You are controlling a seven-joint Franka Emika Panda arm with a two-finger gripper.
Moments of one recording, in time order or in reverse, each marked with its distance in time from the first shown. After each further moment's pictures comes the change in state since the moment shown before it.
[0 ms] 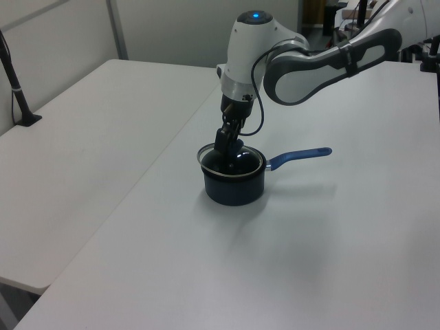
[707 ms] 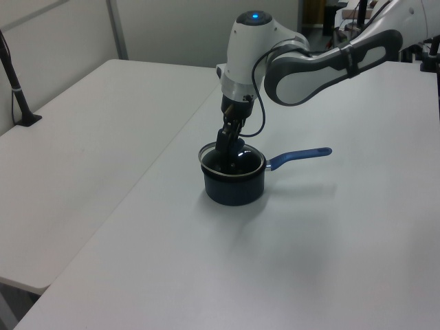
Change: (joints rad) arm 0.008 -0.002 0.001 0.003 -0.039 -0.023 0.000
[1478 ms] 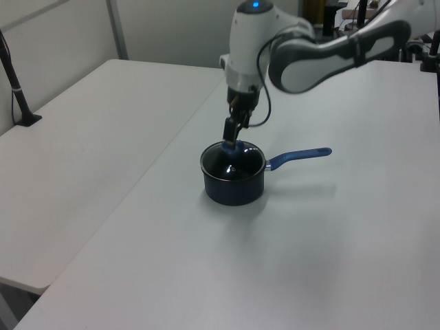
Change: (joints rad) arm 0.004 -0.061 -0.007 0.008 -0.021 -0.147 0.004
